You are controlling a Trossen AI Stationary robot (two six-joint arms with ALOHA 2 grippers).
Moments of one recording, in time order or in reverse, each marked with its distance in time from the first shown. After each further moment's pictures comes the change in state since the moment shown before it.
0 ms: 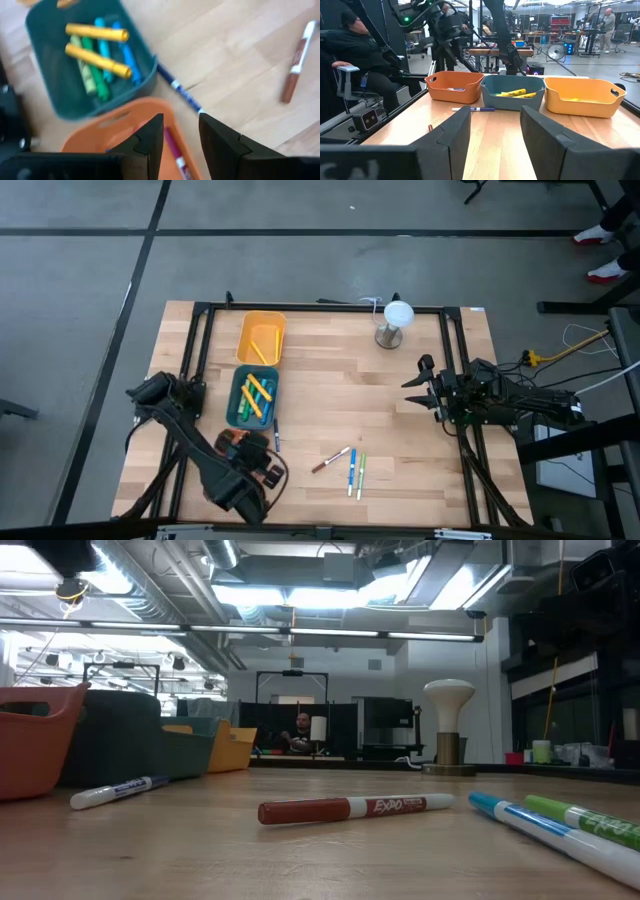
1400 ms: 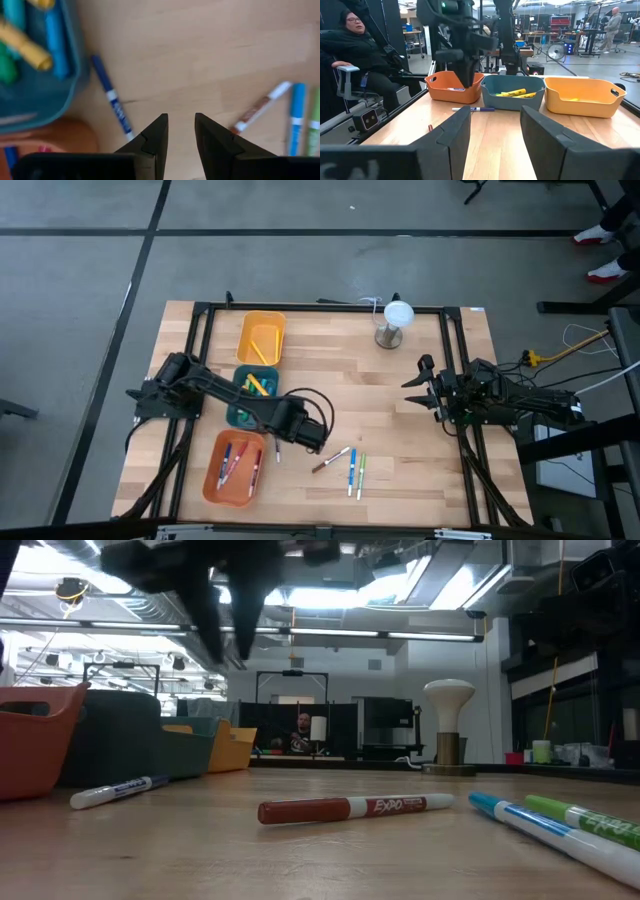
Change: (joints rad) left arm 0.447 0.005 -0.031 0.384 0.390 0.123; right arm 0.000 0.000 0.000 0.000 0.000 0.000
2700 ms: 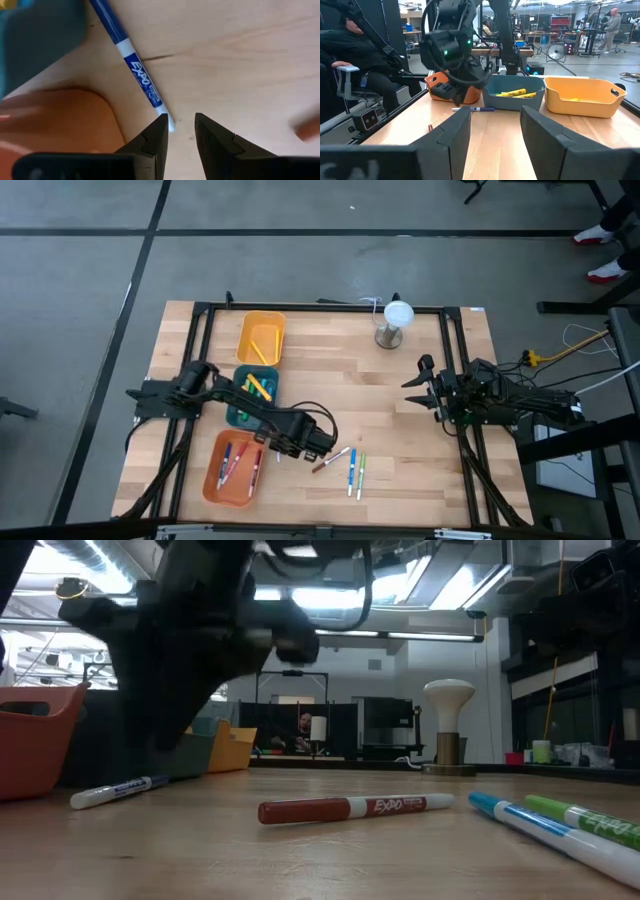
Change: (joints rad) left arm 0.016 0.145 -0.076 0.031 0.314 0.116; right arm 0.000 0.000 0.000 0.000 0.000 0.000
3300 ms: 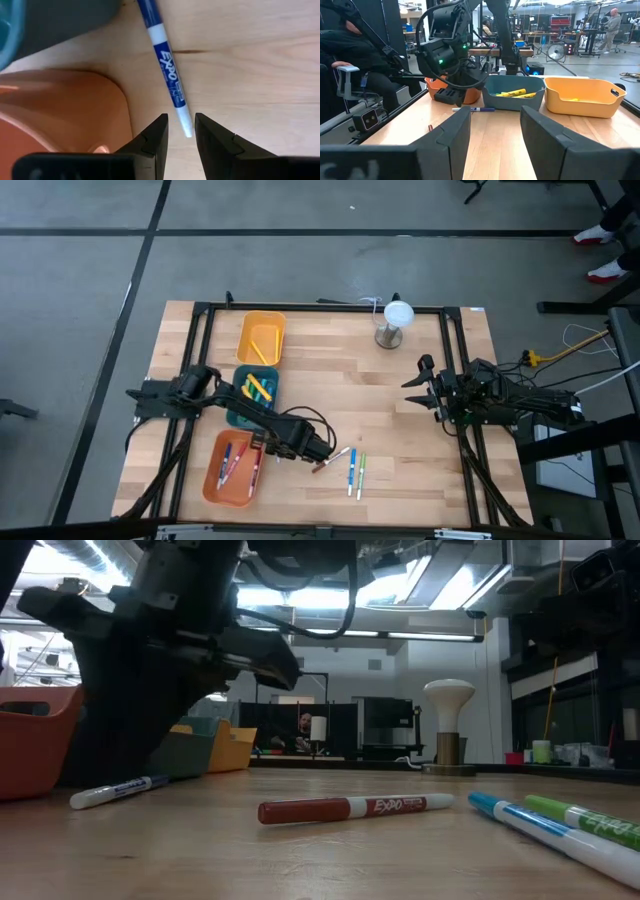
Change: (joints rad) left arm -0.032 0.038 0.000 -0.057 -0.014 -0.164; right arm 0.000 0.000 0.000 0.000 0.000 0.000
